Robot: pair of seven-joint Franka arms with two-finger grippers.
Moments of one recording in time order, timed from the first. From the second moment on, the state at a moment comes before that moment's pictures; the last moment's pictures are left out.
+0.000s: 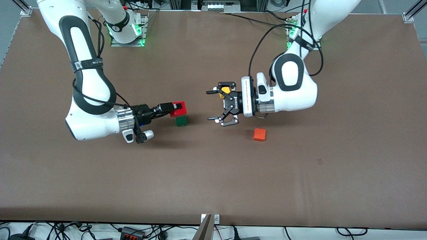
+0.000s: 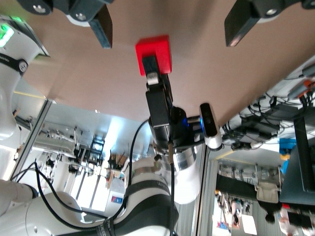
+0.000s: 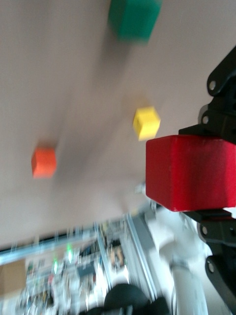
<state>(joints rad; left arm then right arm) -0.17 0.45 -0.38 -1.69 -1.43 2.25 1.81 0.32 0.58 -0.10 -1.49 0.97 1.63 -0.27</state>
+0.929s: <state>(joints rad) -0.12 0.44 -0.36 -1.59 -0.35 1.87 1.05 0.31 0.52 -0.23 -1.53 0.12 1.68 -0.26</state>
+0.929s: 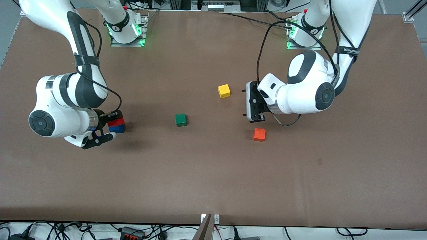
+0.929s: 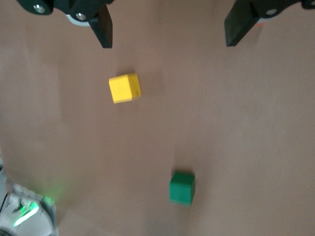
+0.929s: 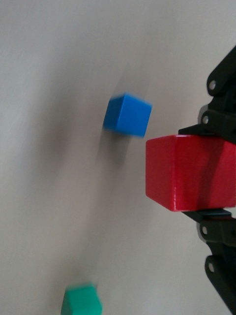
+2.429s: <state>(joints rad) -0.01 0.20 -0.07 -1.44 0.03 1.57 0.04 0.33 0.42 -0.24 -1.91 -0.01 2.16 0.12</state>
